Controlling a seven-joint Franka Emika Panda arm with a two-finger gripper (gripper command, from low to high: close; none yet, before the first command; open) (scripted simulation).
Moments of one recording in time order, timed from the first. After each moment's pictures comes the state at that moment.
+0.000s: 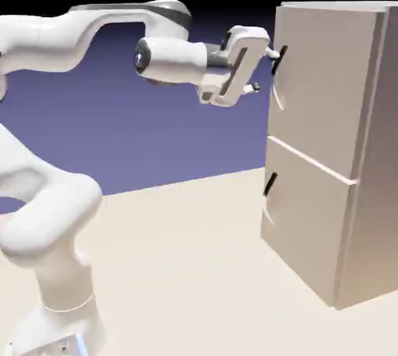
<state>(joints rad) -0.70 -0.82 0.79 -2.37 2.07 3.01 1.52</state>
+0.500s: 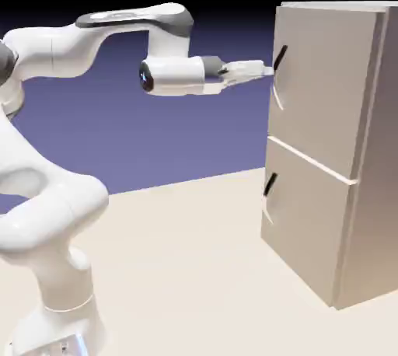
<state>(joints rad) -0.93 -0.90 1.04 -2.24 2.73 3.01 1.77</state>
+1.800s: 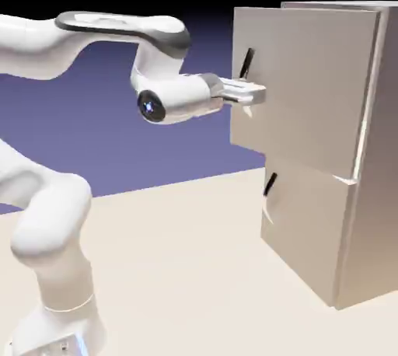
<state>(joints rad) -0.32 -0.85 0.39 -2.64 2.23 2.52 1.91</state>
